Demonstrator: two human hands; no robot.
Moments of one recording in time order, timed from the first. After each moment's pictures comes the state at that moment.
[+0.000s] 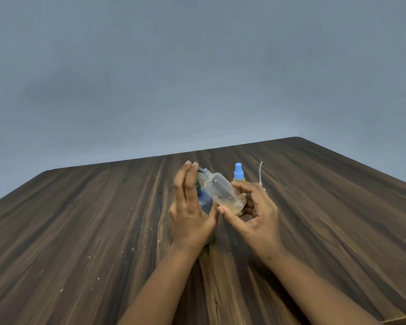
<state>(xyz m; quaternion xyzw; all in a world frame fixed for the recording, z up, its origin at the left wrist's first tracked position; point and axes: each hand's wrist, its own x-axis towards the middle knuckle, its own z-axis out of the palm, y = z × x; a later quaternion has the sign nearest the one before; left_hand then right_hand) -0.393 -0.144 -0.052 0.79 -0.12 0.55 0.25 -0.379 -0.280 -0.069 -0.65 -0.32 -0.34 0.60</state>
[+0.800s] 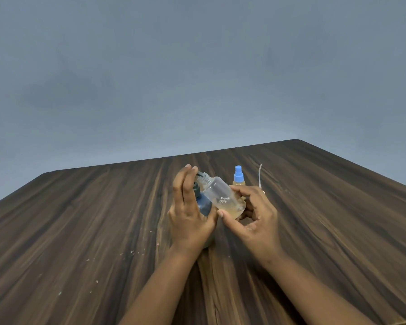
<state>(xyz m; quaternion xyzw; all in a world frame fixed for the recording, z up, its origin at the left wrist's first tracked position) -0.393 -0.143 -0.051 0.78 -0.12 0.55 0.27 -0.380 -0.281 -0.068 -0.66 -0.32 -0.35 0.59</state>
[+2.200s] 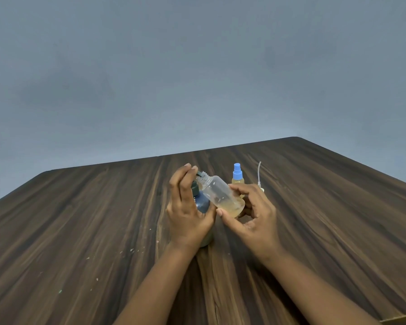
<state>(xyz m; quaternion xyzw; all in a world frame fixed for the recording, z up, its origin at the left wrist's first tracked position) -0.391 -0.142 -0.051 0.77 -0.13 0.56 0.27 -0.382 -0.283 -0.068 -0.66 -0.33 -0.35 0.57</state>
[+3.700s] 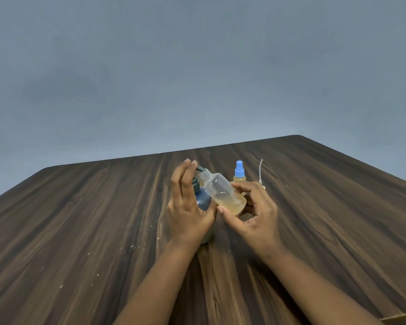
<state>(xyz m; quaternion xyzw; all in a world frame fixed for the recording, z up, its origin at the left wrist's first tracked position) -0.390 -0.140 -0.052 0.77 -0.13 0.56 0.27 -0.381 -0.281 -0.067 -0.66 -0.33 -0.37 0.56</state>
